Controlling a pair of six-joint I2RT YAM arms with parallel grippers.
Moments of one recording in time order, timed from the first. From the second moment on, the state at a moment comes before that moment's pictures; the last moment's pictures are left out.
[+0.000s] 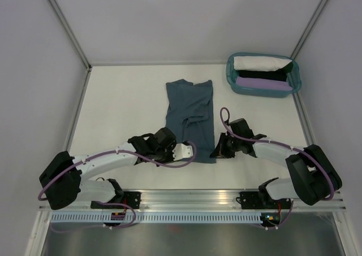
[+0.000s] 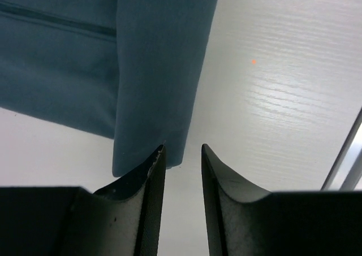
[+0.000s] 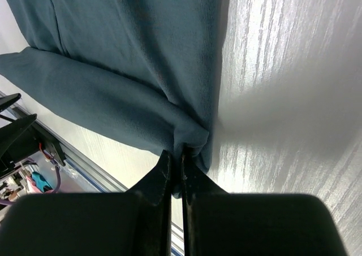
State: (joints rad) left arm -0.93 1.26 0.72 -0.51 0.08 0.53; right arm 0.45 1.36 0.49 -0.12 -0.46 0.70
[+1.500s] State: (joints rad) left arm -0.84 1.41 0.72 -0.42 0.09 0.65; right arm 0.62 1.10 0.78 -0.37 -0.26 0.10
